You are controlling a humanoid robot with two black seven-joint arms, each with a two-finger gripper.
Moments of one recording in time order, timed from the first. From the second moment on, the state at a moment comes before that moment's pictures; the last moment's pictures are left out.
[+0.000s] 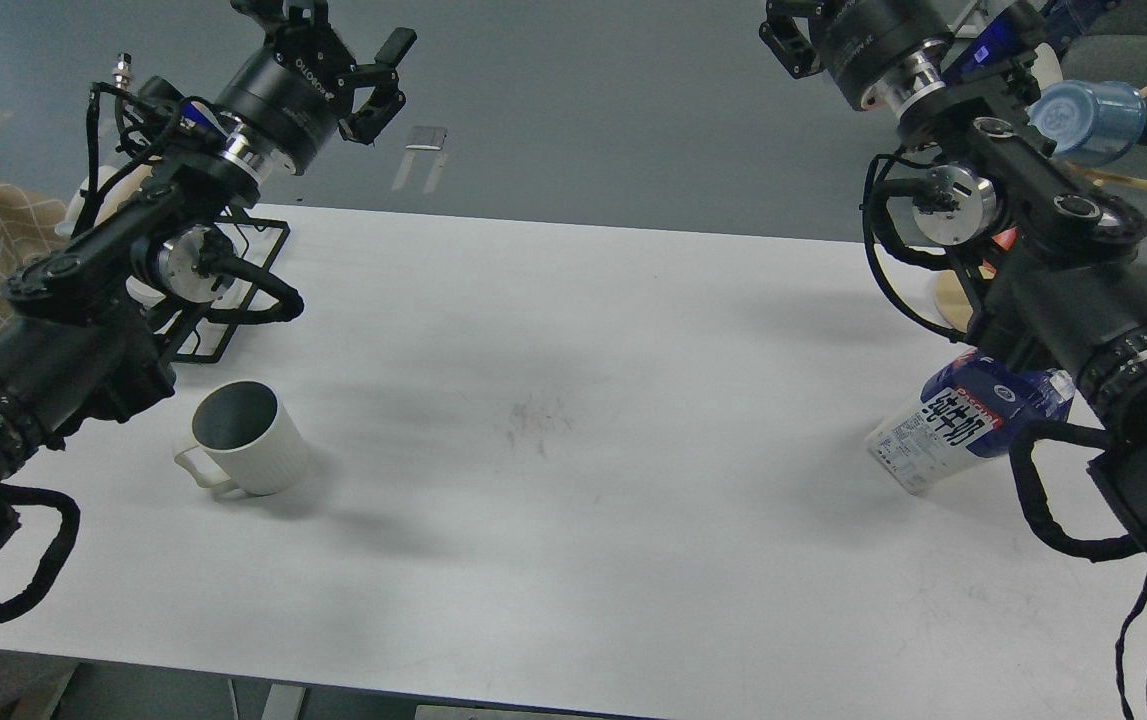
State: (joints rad) left arm -0.95 0.37 -0.67 -0.69 0.29 -0.44 -0.49; right arm 1.23 0.00 0.80 0.23 -0.50 0.41 0.49
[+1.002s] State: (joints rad) left arm -0.94 0.34 -0.80 -0.60 0.16 -0.49 -0.26; right arm 1.22 0.00 0.88 0.12 -0.47 0.40 0.49
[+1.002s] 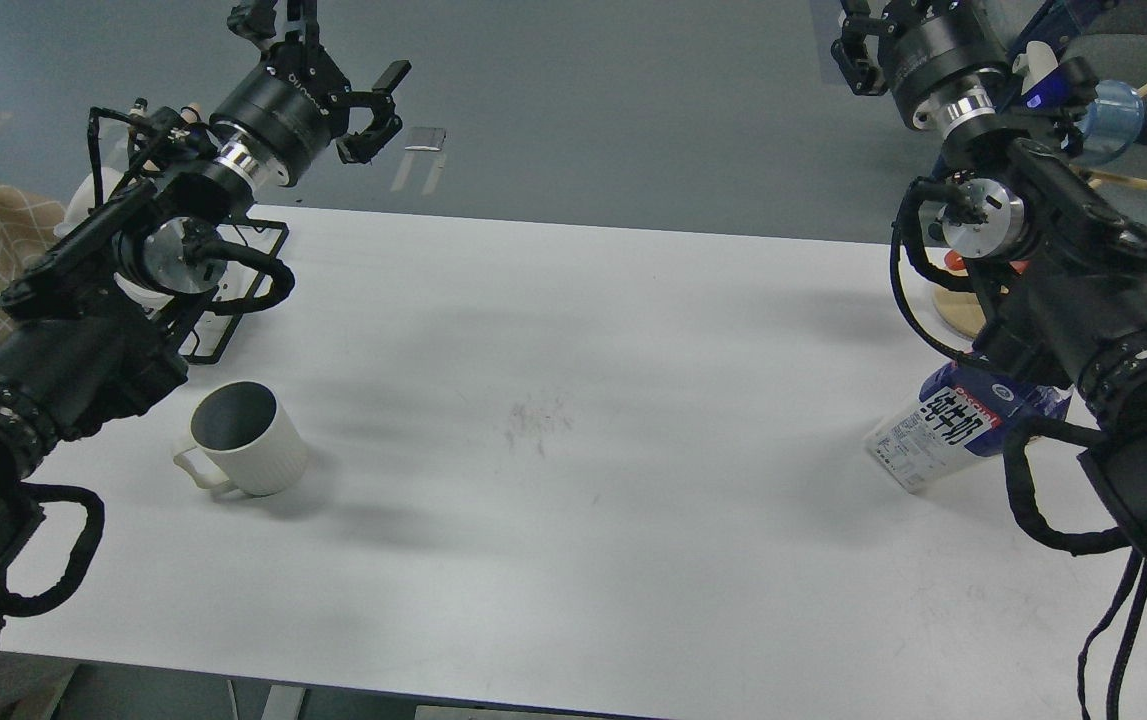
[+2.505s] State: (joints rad) left arm -0.92 0.45 -0.84 -0.85 0.14 -0.49 -0.22; right arm 1.30 0.00 0.78 0.04 -0.47 0.49 0.49
